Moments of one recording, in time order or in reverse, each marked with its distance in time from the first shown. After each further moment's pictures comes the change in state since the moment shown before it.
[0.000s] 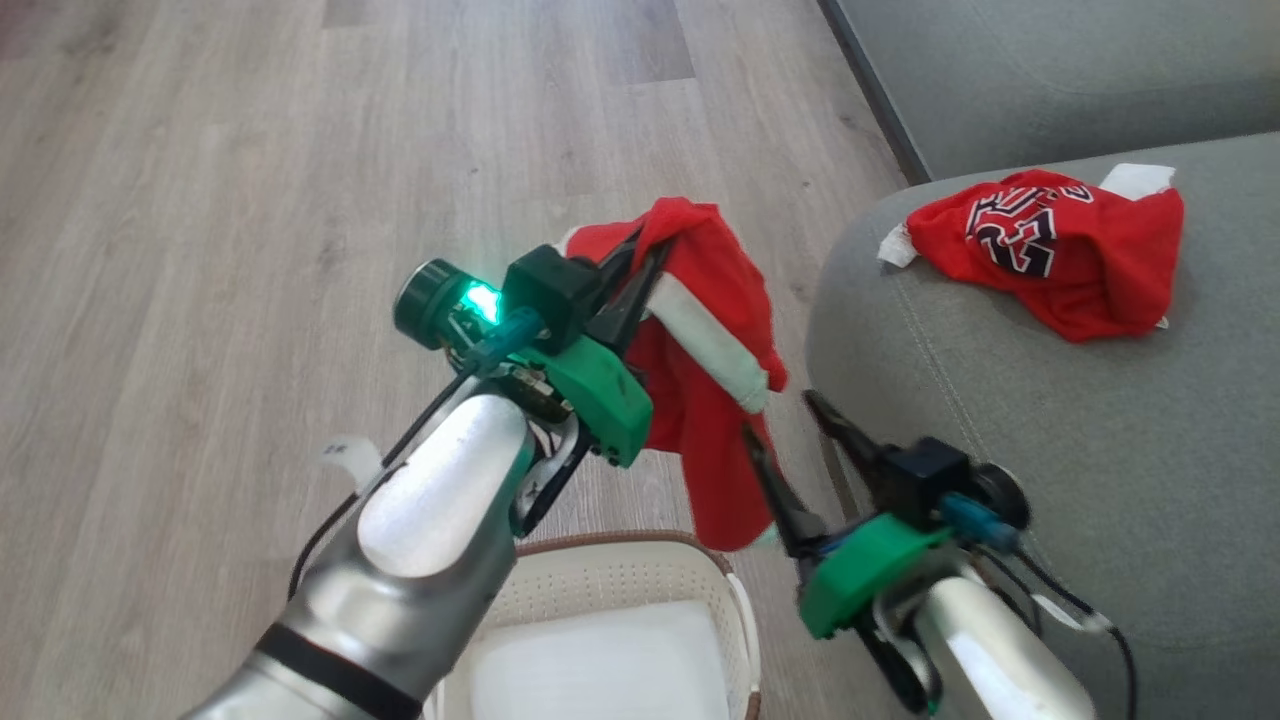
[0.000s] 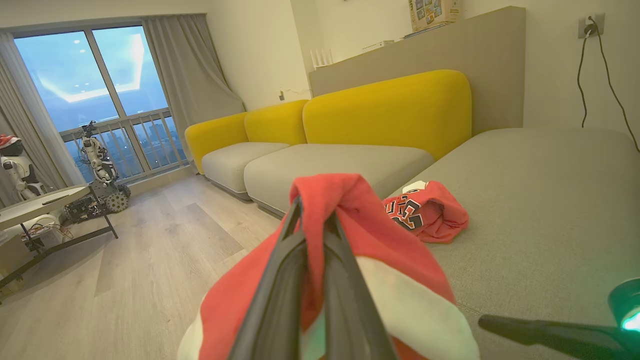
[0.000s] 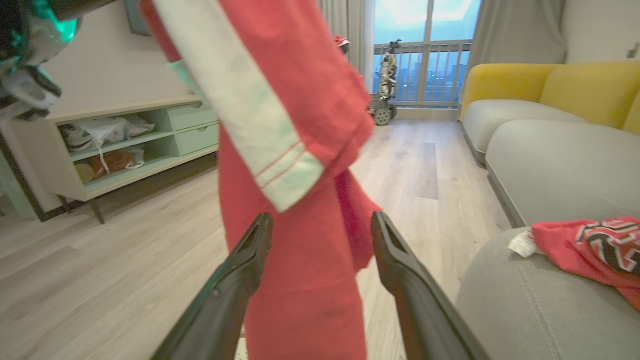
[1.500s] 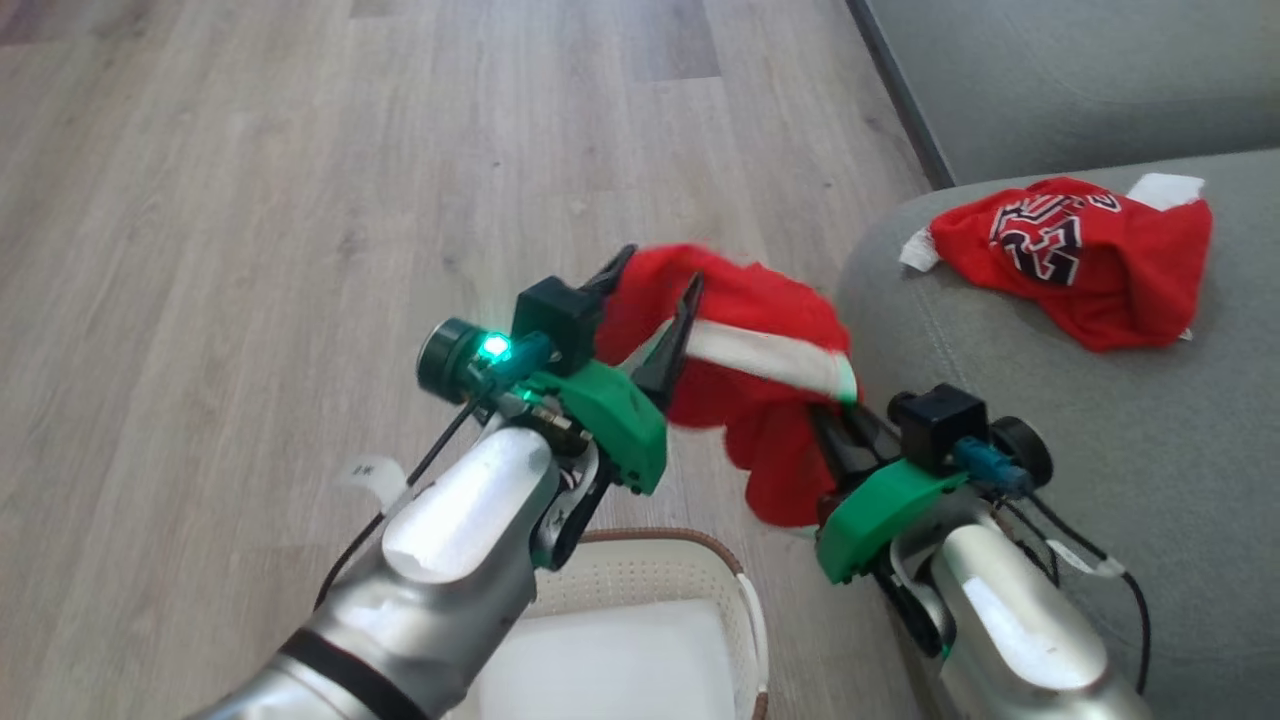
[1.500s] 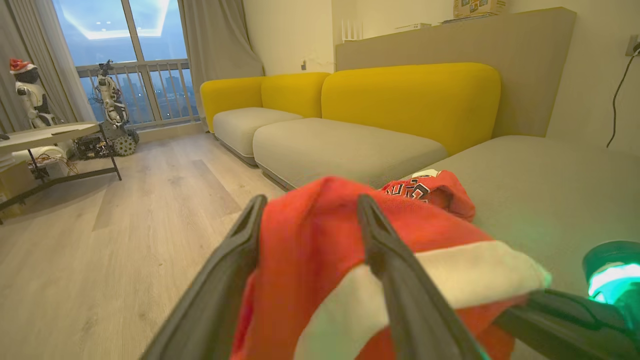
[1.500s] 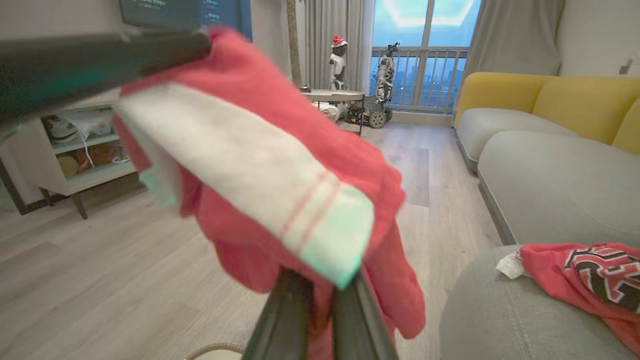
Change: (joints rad) left arm -0.034 0.002 -0.200 0.094 -0.277 0.140 -0.055; right arm -0.119 -0.007 -0.003 0.113 -0.002 0.000 0.000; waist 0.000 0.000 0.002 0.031
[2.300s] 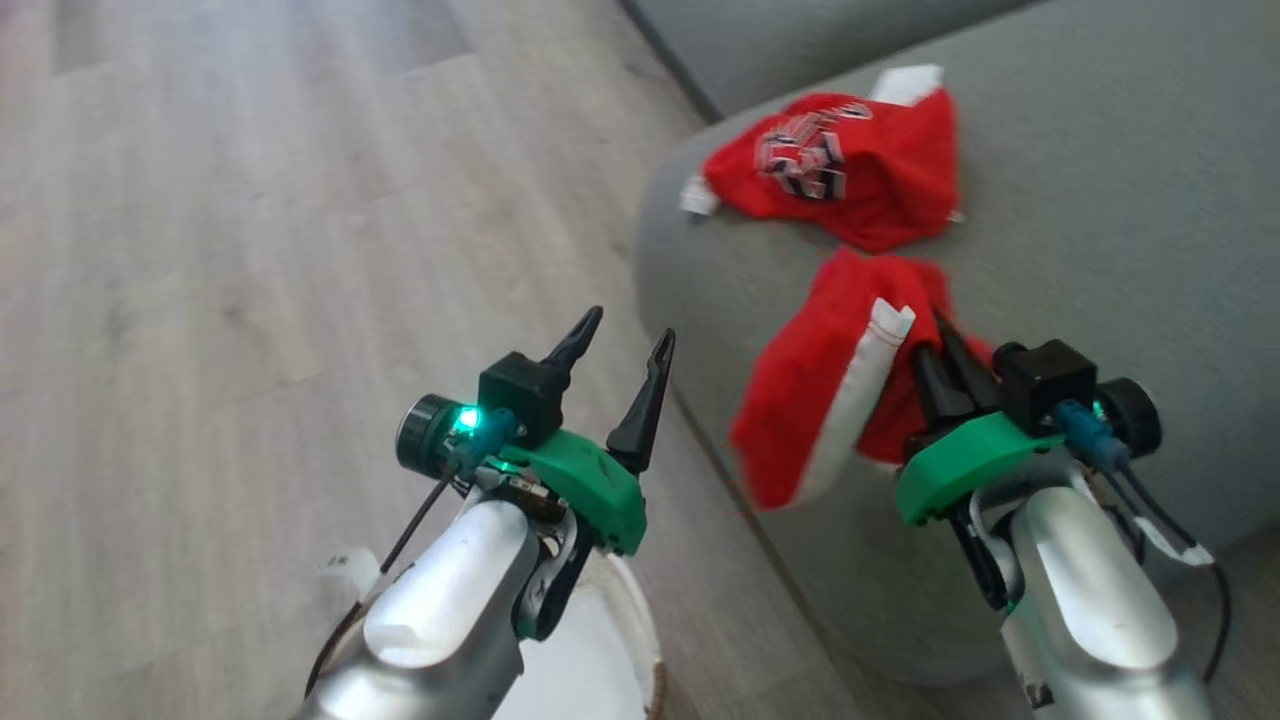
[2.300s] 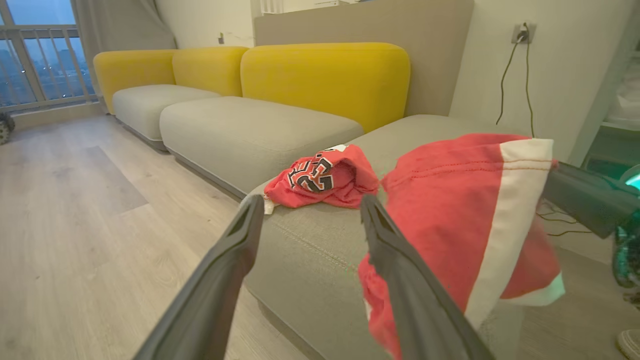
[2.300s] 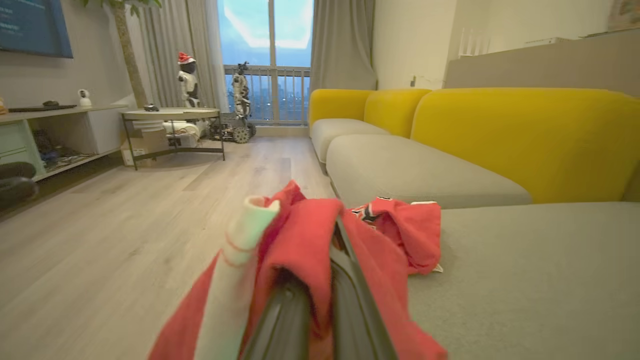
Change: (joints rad) left arm 0.184 0.004 0.139 -0.105 0.092 -0.002 -0.001; right arm 0.005 0.000 -0.221 -0.081 -0.136 0.000 0.000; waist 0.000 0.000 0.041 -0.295
